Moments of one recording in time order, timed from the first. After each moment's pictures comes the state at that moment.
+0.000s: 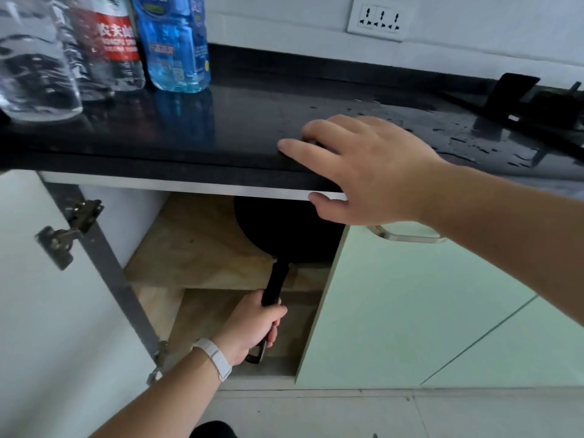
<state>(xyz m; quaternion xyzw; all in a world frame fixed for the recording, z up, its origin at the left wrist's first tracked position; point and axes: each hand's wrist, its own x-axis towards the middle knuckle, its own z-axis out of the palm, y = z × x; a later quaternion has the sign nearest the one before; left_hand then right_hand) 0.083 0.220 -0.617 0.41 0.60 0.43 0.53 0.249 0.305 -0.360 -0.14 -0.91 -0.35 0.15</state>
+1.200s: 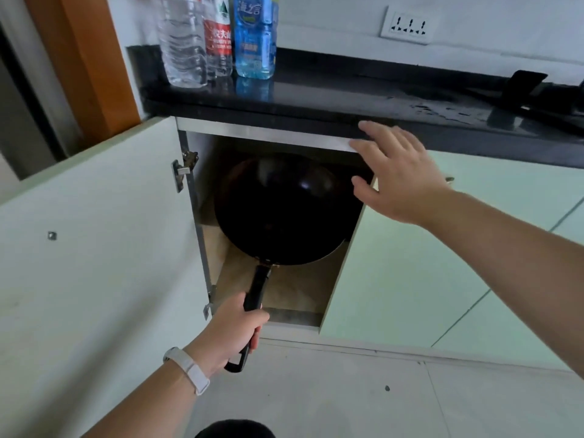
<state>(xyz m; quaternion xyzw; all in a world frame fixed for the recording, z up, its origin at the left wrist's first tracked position) 0.055 0.016 -0.600 0.42 0.67 0.41 0.45 0.266 0.192 -0.411 -0.35 -0.89 -0.21 0.18</state>
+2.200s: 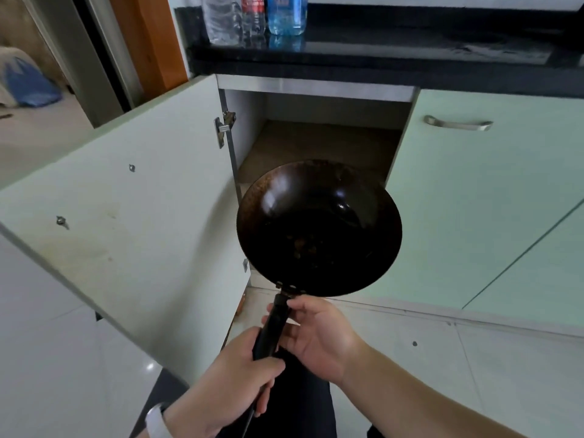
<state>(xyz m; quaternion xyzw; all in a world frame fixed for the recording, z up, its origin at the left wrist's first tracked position) 0.099 -0.147 -0.587 0.38 0.70 0.35 0.49 0.212 -0.036 -0.604 -0.34 -0.22 0.89 0.20</state>
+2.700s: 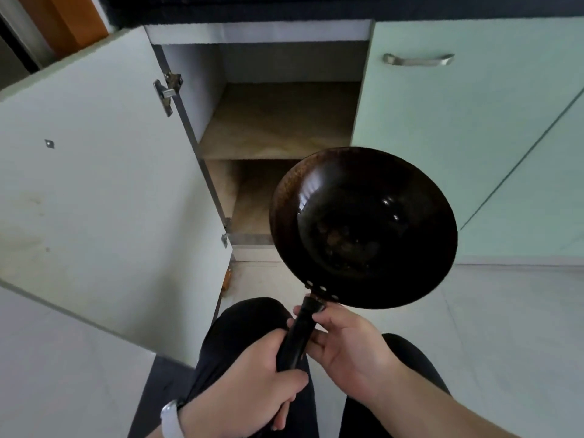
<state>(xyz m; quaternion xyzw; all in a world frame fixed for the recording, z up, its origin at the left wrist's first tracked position) 0.150 -0.153 -0.594 0.45 0.66 0.23 0.55 0.293 -0.077 -0.613 -0.38 -0.16 0.86 0.30</state>
